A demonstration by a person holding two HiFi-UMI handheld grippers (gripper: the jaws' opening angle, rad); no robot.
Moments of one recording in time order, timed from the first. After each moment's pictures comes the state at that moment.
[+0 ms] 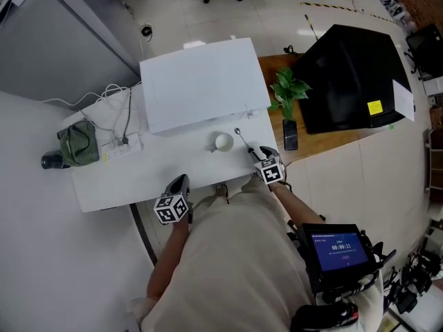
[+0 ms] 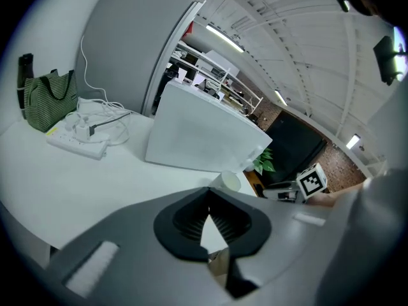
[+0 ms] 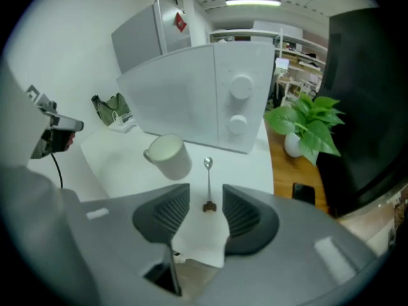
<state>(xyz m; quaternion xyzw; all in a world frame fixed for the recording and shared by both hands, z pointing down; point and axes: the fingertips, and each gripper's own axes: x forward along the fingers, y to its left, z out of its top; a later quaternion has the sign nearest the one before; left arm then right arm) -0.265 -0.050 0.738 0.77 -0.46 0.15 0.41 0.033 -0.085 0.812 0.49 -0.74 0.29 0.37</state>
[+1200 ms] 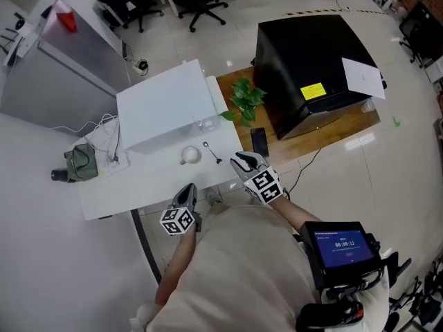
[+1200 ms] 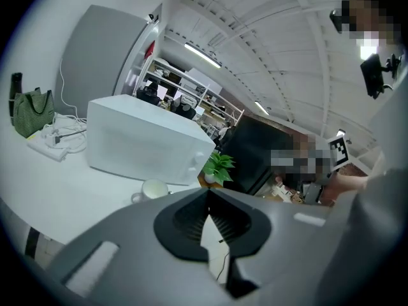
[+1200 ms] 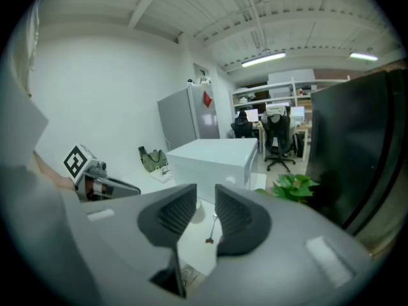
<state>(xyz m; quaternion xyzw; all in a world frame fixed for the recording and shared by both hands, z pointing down) -0.067 0.006 0.657 0.82 -0.46 0.09 0.34 0.110 -0.043 0.587 0.43 -0.87 0.16 0.17</state>
